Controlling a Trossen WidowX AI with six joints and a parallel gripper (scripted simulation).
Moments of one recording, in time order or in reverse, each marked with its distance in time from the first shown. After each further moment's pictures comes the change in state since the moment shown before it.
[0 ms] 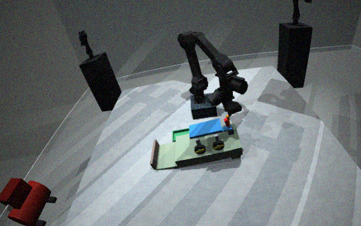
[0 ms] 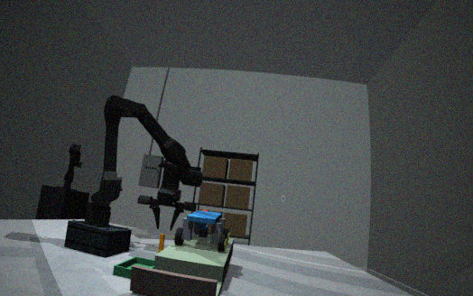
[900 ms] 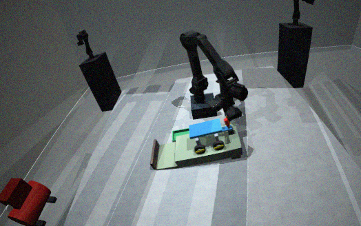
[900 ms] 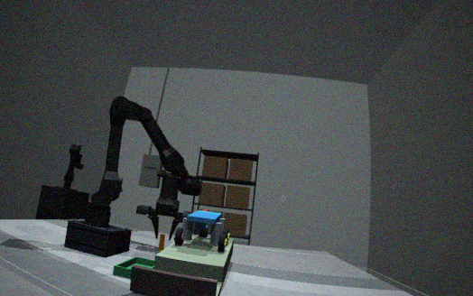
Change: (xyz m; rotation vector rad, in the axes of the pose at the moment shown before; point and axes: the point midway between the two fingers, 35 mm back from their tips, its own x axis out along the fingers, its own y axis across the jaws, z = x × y) arm 0.032 0.000 0.000 0.000 0.000 0.000
